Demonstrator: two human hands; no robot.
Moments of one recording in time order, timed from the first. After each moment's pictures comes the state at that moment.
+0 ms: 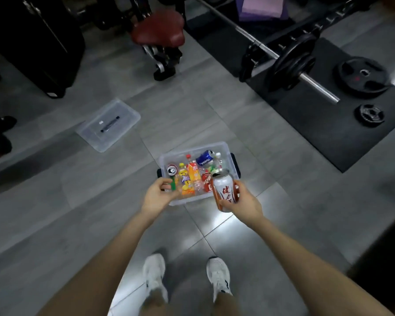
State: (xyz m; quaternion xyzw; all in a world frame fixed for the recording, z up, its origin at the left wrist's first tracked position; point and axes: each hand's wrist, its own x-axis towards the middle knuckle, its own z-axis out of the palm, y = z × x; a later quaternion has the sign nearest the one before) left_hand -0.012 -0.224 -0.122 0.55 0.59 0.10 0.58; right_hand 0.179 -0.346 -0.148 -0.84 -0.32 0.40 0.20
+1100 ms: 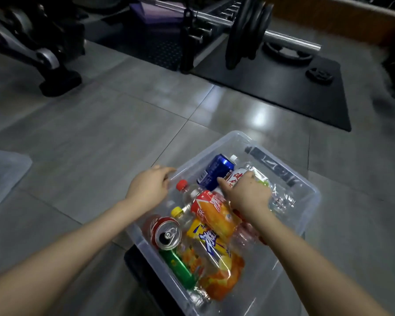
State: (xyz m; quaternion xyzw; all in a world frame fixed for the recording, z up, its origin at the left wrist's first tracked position) left_hand 0.094 0.124 -0.629 0.95 0.19 0.02 0.24; right_hand 0.203 -0.070 -0.628 -0.99 -0.07 0.07 -0.03
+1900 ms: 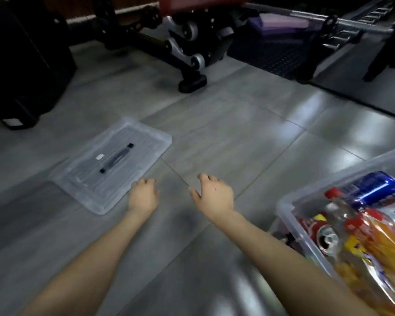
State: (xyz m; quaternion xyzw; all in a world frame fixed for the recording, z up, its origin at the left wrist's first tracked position) left_hand -0.175 0.334 -0.714 0.85 0.51 -0.01 0.13; right_hand -0.044 0.194 -0.653 -0.86 -0.49 0.11 0.12
